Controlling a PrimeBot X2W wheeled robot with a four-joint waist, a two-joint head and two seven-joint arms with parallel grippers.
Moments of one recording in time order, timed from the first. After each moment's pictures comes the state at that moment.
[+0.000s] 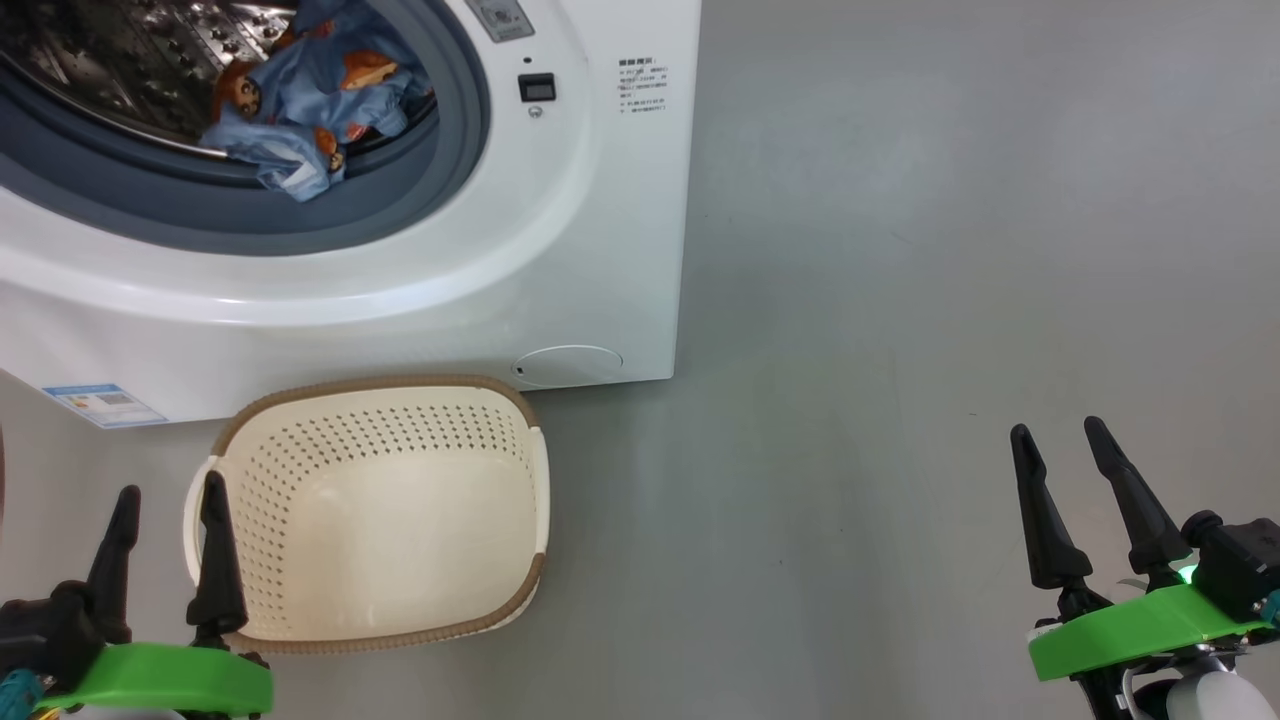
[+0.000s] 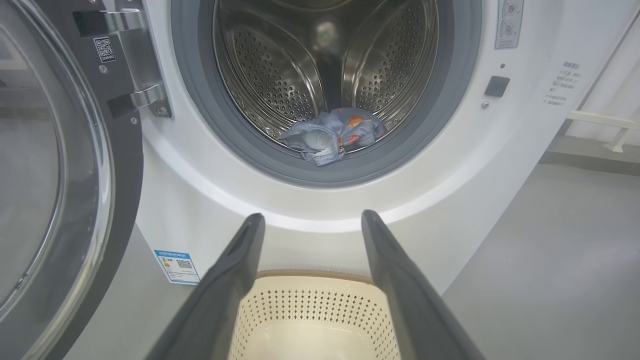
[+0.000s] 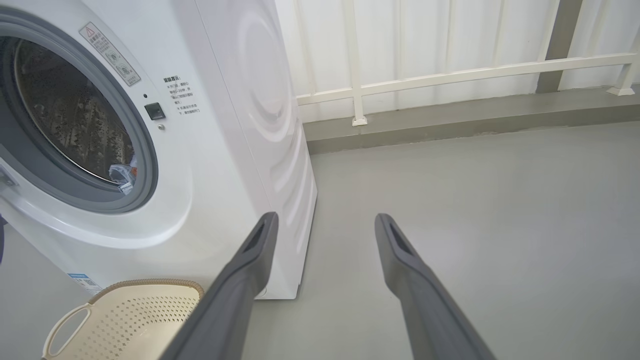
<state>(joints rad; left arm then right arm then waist) -0.10 0.13 0.10 0.19 -0.30 -0.13 -0.26 -0.09 -0.17 0.04 0.16 0.36 0.13 -0.26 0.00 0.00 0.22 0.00</state>
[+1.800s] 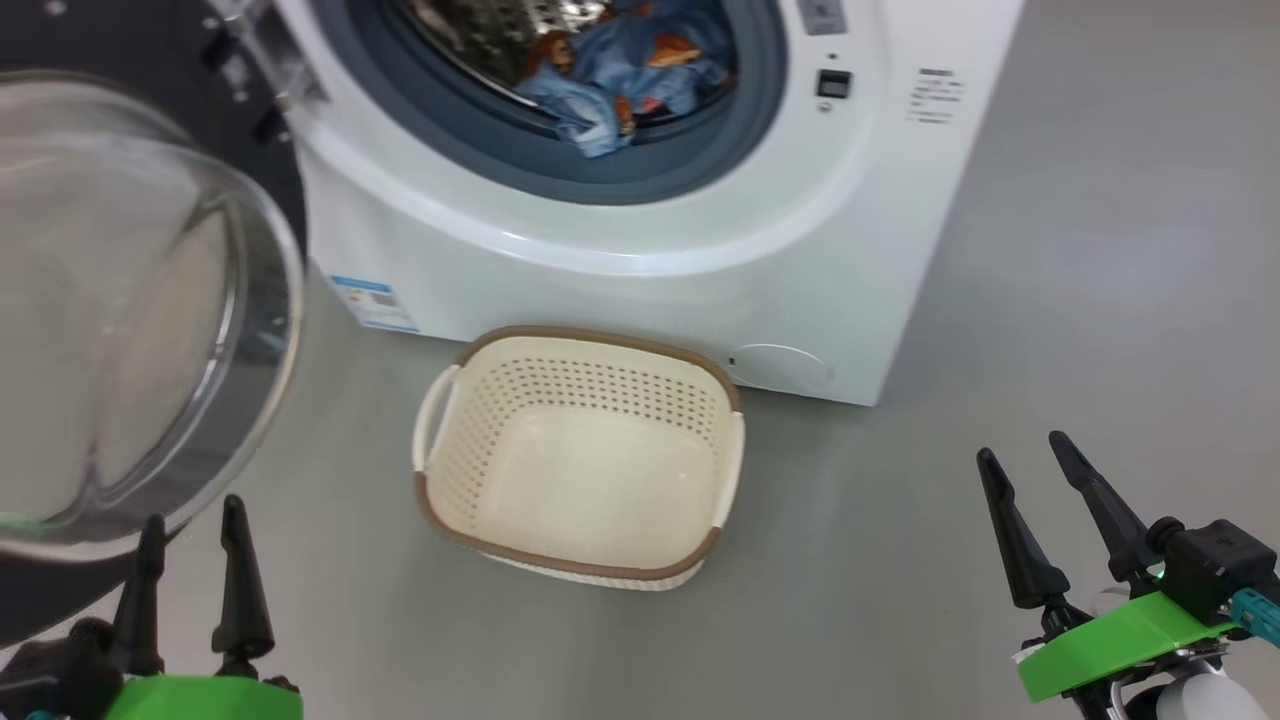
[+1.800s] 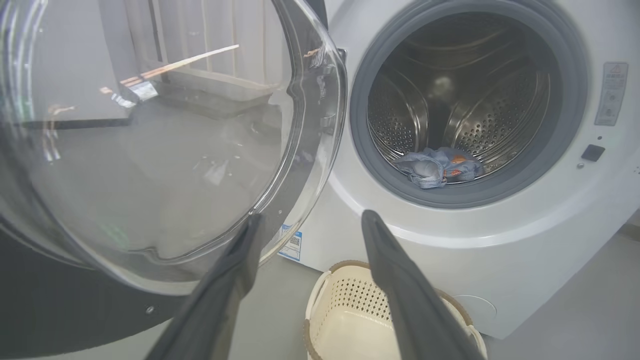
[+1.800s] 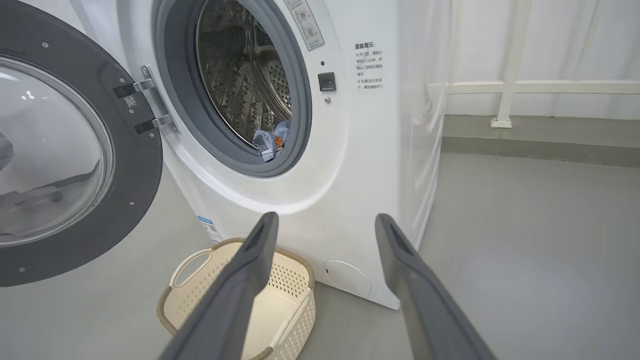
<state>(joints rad) -0.05 0.04 0.12 0.13 -0.33 -0.13 -0.26 -0.09 -0.25 0.14 0.18 0.37 0.13 -0.26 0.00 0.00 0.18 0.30</state>
